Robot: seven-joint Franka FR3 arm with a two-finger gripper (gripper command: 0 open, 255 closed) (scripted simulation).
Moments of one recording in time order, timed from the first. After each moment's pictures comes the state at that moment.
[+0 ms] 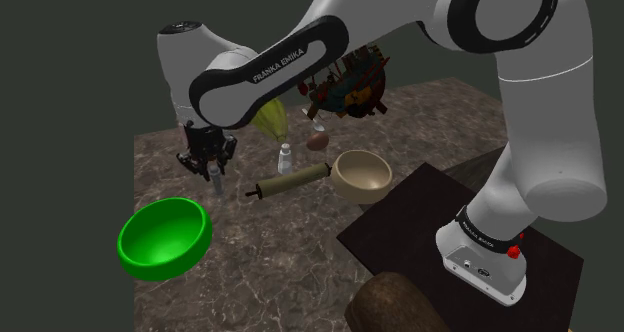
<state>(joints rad) 0.38 0.61 0.38 -1.59 -0.24 2.16 0.84</state>
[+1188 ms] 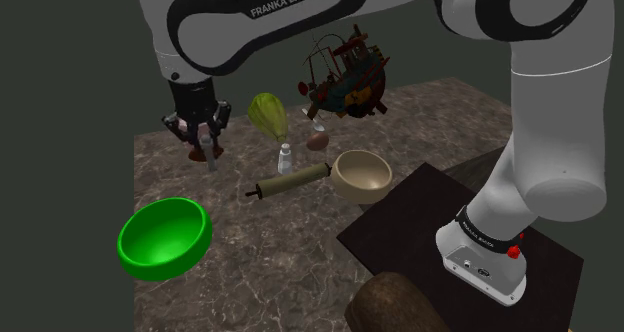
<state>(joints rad) 0.37 0.52 0.41 -1.48 -0.20 1.97 0.81</state>
